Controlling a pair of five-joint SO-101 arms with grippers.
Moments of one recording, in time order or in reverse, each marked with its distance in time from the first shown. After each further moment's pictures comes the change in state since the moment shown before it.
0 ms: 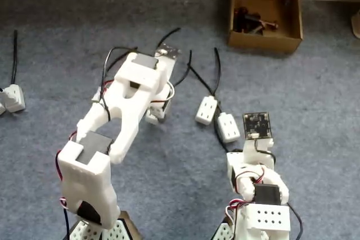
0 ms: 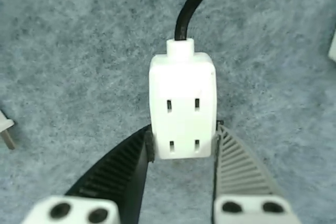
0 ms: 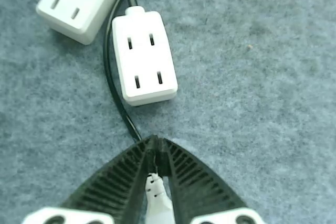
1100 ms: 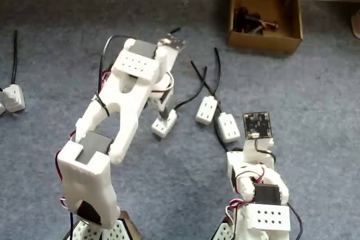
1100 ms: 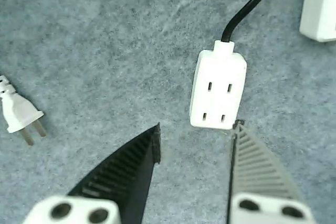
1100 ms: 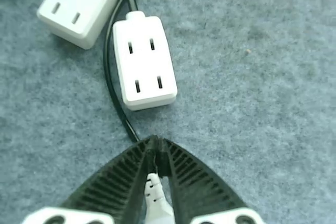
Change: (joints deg) left arm -0.1 0.0 -13.9 14.2 -4.3; right arm 0.0 0.0 0.0 -1.2 0.0
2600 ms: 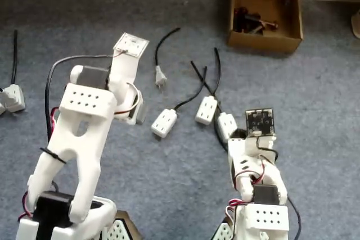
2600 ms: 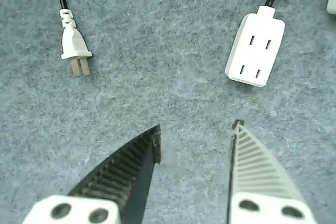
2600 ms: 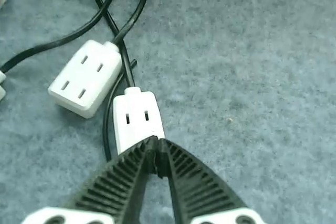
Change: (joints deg) left arm -9.9 -37.6 35.1 -10.8 0.0; right arm 0.1 0.1 2.5 -16.2 0.0
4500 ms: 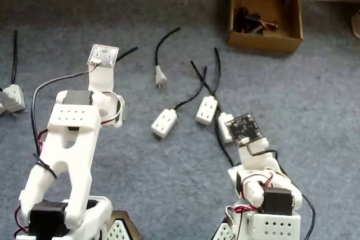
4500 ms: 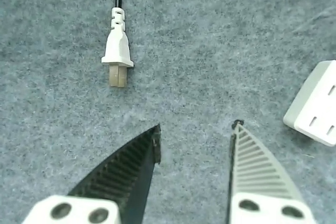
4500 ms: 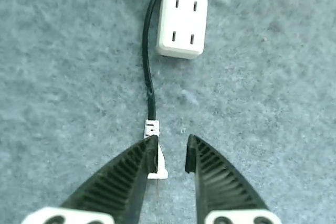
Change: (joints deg) left arm -9.1 -3.8 18.7 -22.6 1.8; right arm -0.1 -0.6 -20.0 45.8 20.9
